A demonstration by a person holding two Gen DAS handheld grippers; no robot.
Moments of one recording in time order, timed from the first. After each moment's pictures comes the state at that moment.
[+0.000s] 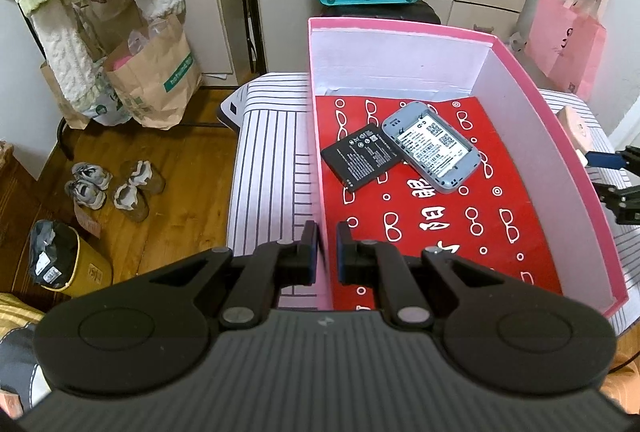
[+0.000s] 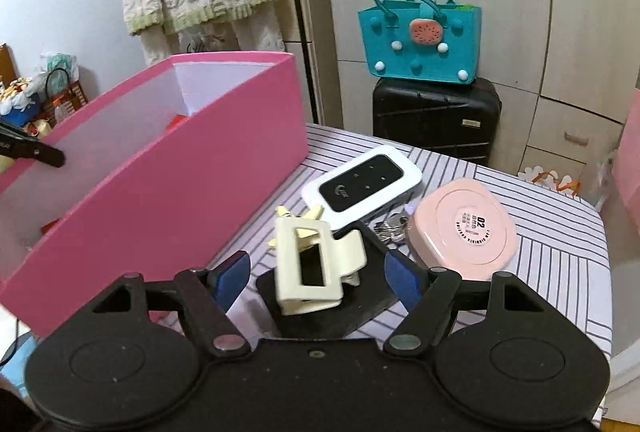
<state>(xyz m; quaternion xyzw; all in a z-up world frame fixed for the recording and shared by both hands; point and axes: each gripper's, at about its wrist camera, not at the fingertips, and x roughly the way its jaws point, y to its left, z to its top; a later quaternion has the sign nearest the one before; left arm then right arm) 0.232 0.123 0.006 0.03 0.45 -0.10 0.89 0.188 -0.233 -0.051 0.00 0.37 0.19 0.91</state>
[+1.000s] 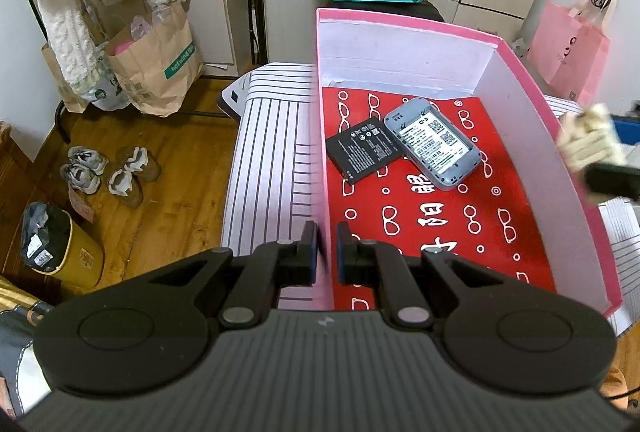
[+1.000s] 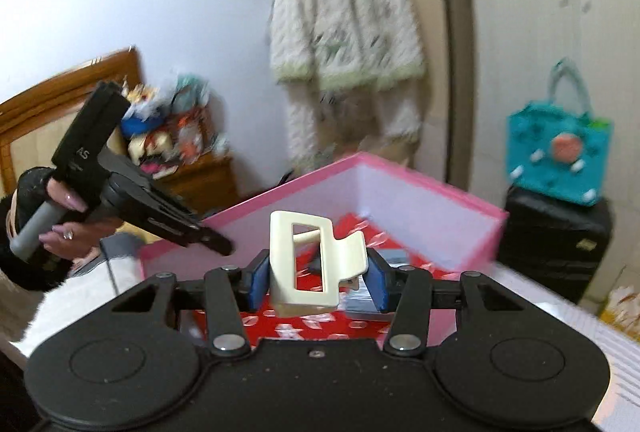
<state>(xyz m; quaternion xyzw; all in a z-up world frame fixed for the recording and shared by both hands) 0.229 0.129 0.002 0.01 0.46 -0.10 0.88 0.182 -0.127 0.032 -0.03 0.28 0.37 0.88</state>
